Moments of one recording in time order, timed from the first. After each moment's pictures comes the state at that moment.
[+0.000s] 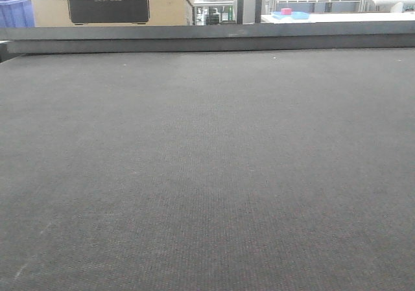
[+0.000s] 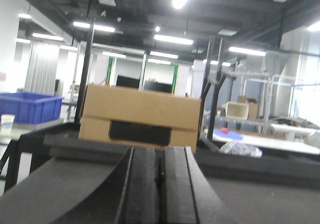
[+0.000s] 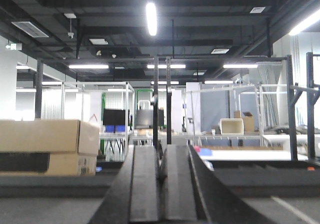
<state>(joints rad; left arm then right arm) -0.04 0.00 -0.14 -0.13 -0.17 0.03 0.06 0.00 -0.04 0.12 -0.38 -0.06</state>
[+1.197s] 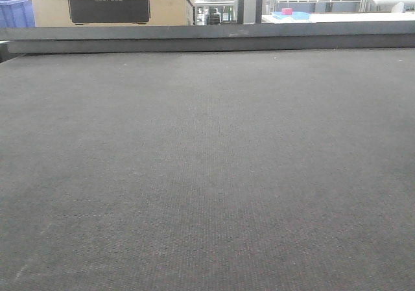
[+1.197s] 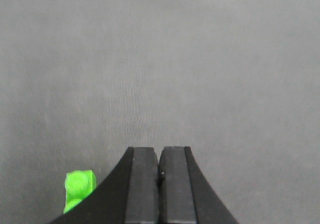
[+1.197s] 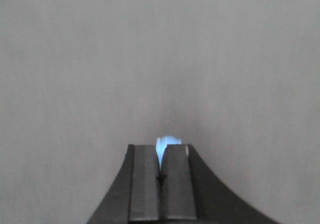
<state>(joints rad) -0.04 0.84 -1.00 -0.09 0.97 0.03 0.06 0.75 -0.84 0.12 0.93 -0.05</state>
